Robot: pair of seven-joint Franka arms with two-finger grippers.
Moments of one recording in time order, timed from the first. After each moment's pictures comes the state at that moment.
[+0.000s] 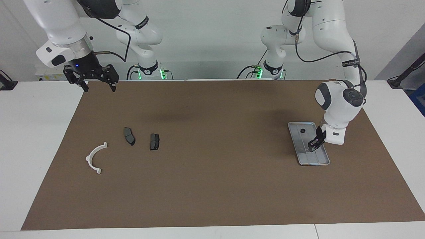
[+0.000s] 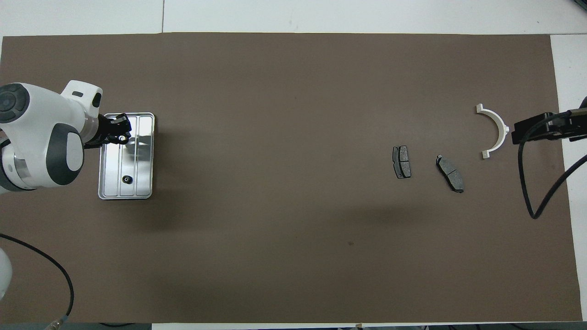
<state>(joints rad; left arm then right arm) -0.02 0.33 0.03 -1.94 -0.01 2.35 -0.42 -0.08 0.01 0.08 -1.53 -0.03 1.52 -0.02</state>
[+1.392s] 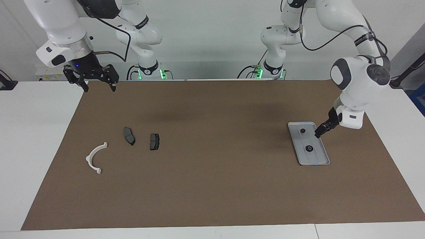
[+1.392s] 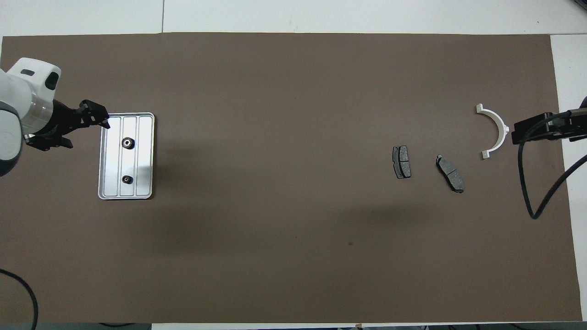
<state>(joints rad) -0.02 0.16 0.03 -1.76 -0.01 1.90 -0.42 -0.08 0.01 0.08 -1.53 -0.03 1.52 -0.02</state>
